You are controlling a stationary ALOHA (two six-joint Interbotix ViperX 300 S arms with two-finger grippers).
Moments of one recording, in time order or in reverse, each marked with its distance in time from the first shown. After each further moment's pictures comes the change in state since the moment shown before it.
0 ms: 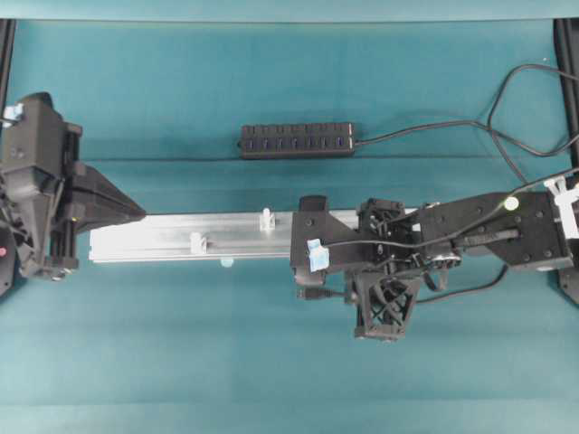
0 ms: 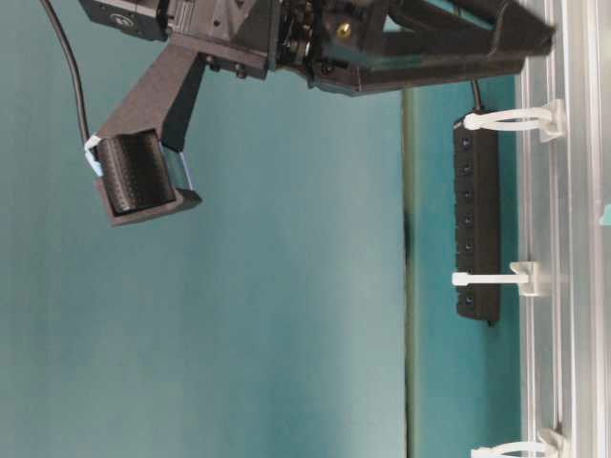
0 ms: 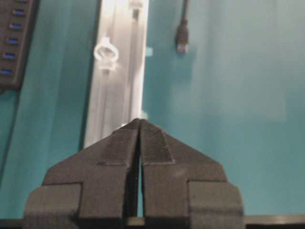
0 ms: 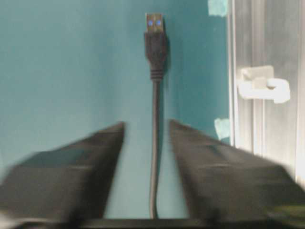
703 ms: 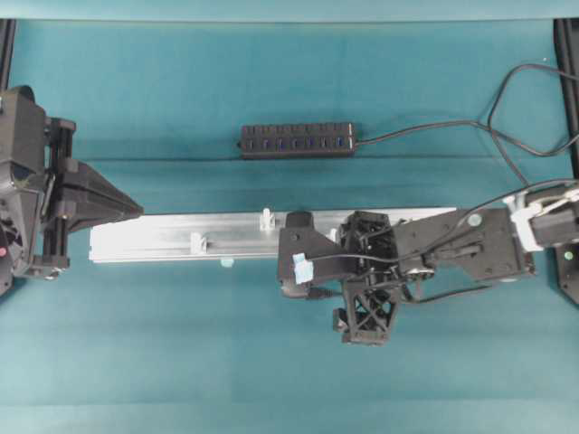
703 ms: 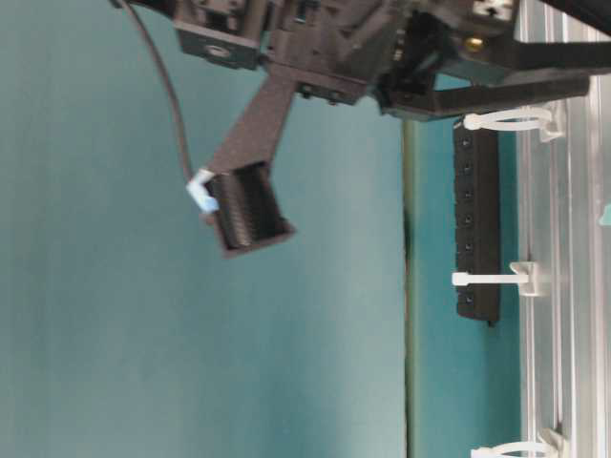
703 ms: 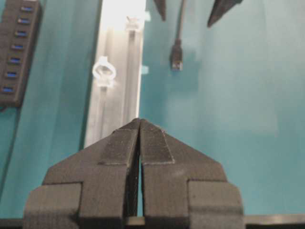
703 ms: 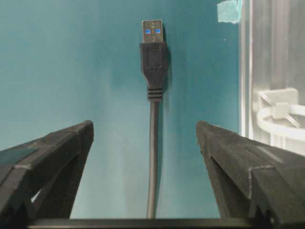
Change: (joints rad) left arm -0.006 -0.020 0.000 0.000 -0.028 0.000; right arm 0.008 0.124 -0.002 -0.014 -0.094 0.000
